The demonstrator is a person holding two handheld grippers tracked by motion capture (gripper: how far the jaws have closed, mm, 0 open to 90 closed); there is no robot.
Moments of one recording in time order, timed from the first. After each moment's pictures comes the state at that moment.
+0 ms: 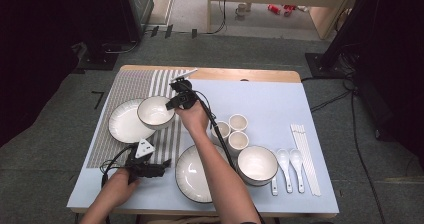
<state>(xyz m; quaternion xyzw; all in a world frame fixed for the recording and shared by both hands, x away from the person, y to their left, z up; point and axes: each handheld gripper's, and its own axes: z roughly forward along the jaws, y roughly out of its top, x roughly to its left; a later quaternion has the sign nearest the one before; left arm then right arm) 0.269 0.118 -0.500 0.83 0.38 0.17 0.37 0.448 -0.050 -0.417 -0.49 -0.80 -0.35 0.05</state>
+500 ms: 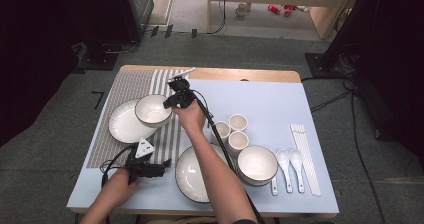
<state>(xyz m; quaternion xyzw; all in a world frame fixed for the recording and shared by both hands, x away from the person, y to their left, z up) 0.269 0.118 -0.500 0.83 0.38 0.17 0.37 0.454 -0.043 -0.421 -0.50 -0.79 -0.36 0.05</state>
